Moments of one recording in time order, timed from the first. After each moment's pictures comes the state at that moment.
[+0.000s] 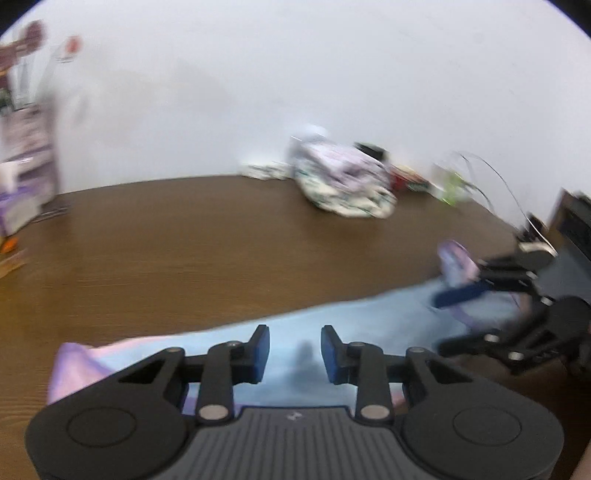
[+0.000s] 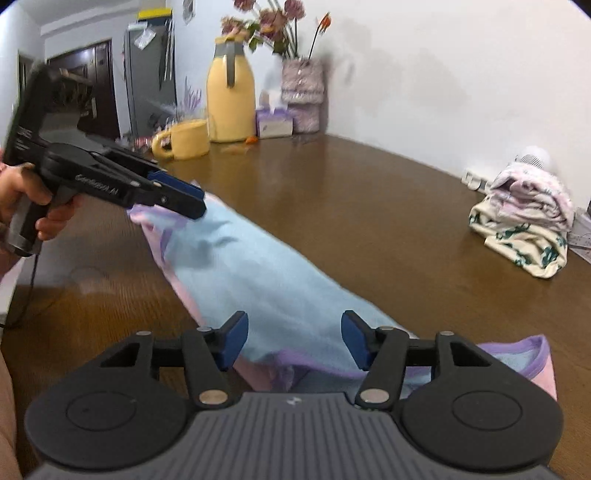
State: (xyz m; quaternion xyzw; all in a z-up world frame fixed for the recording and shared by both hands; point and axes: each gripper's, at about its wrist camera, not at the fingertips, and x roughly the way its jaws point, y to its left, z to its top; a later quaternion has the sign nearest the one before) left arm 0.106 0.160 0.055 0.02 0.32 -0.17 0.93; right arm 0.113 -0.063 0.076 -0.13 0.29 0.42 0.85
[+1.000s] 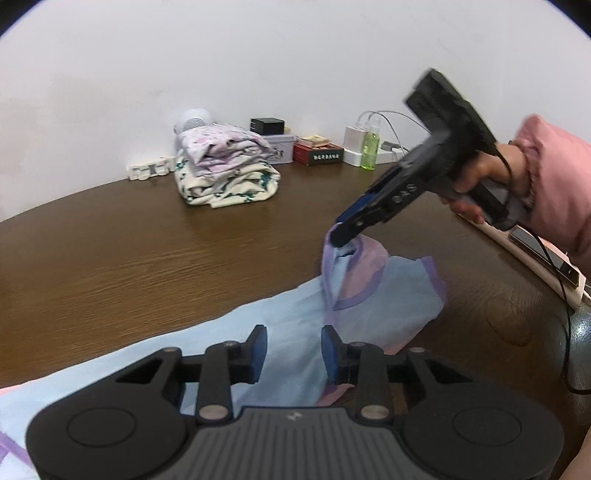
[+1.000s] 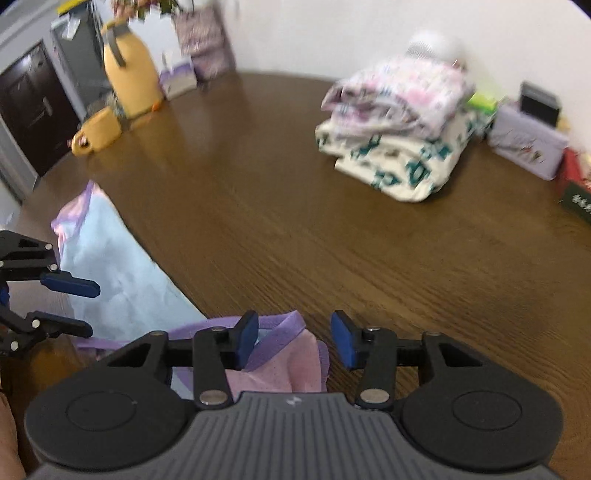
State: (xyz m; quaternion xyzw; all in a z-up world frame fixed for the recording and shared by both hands) left arm 0.123 0.021 0.050 0.07 0.33 -0.26 0.90; right arm 0.262 -0.180 0.088 -0.09 0.46 0.37 0.80
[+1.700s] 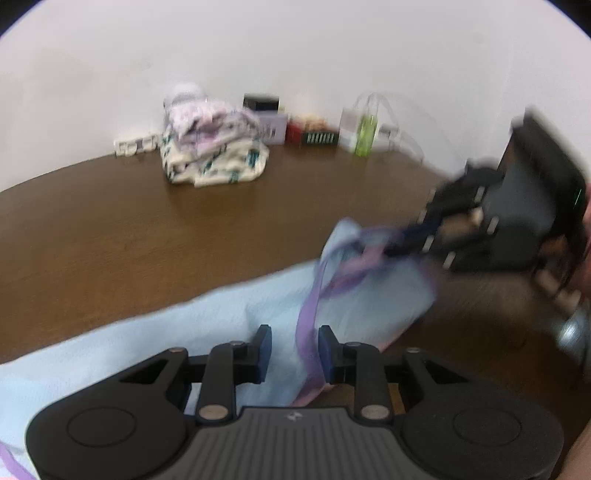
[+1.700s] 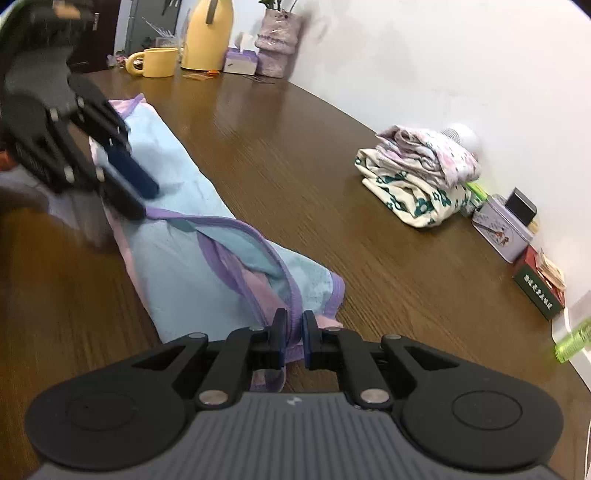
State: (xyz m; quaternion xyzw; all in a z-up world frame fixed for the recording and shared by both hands) left arm 0.134 0.012 0.051 0.02 0.36 -0.27 0.89; right arm 0.138 -0.198 0.073 -0.28 0.30 0.37 0.84
